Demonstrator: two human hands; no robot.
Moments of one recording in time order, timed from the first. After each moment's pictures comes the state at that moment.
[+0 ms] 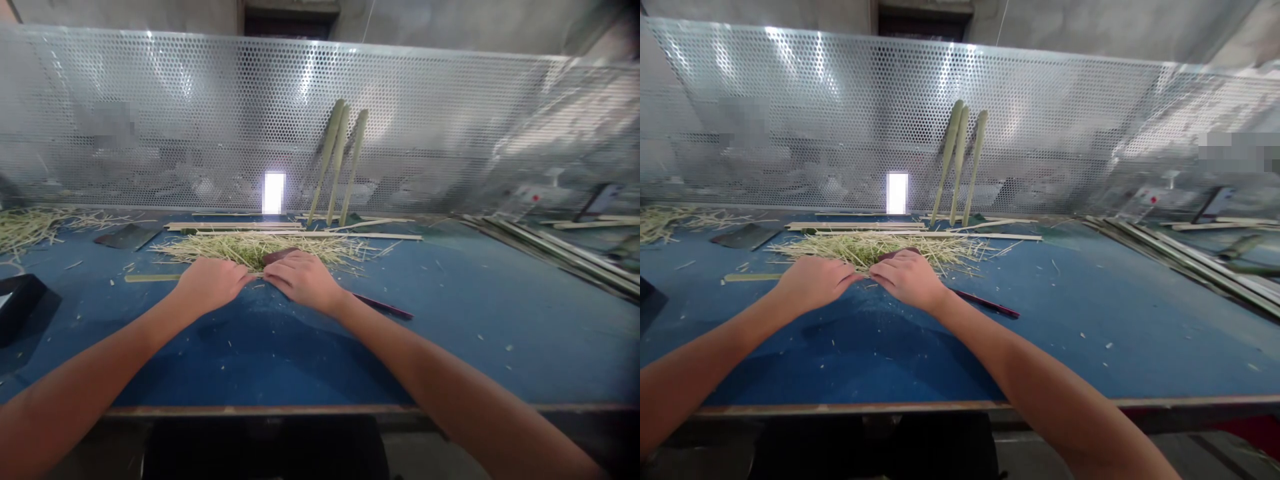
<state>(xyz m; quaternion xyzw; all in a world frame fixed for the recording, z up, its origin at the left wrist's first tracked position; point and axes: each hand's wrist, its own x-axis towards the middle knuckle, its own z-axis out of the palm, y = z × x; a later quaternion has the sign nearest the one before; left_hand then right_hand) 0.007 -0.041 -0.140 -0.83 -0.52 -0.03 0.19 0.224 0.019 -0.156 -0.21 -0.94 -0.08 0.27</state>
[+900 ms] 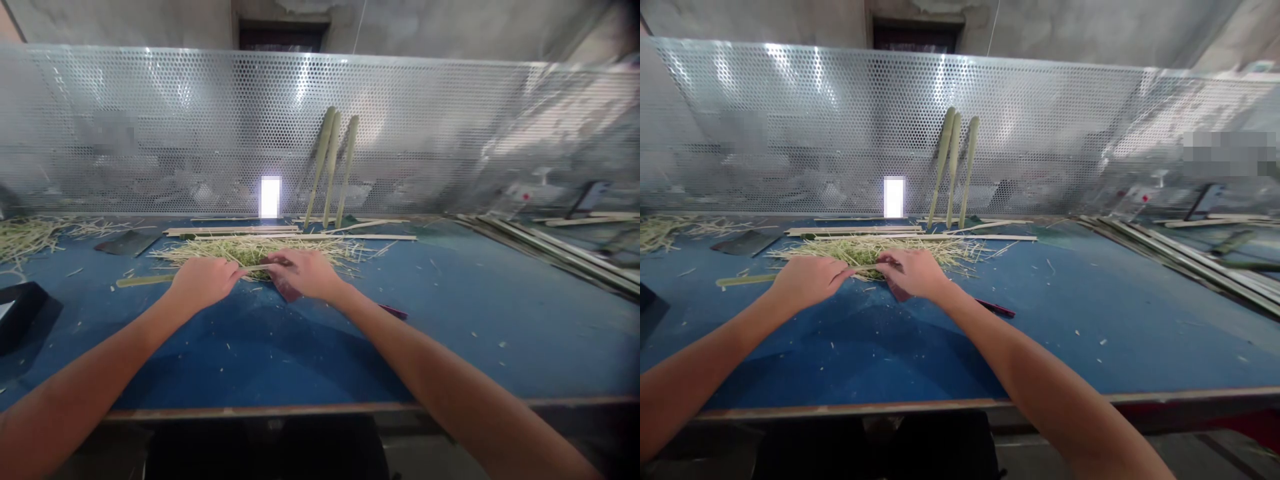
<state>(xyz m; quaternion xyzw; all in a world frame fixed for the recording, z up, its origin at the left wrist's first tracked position) 0.002 -0.040 -0.133 -0.81 -0.55 -0.04 0.21 0.236 0.024 -0.143 -0.37 -0.90 0.01 0.24</state>
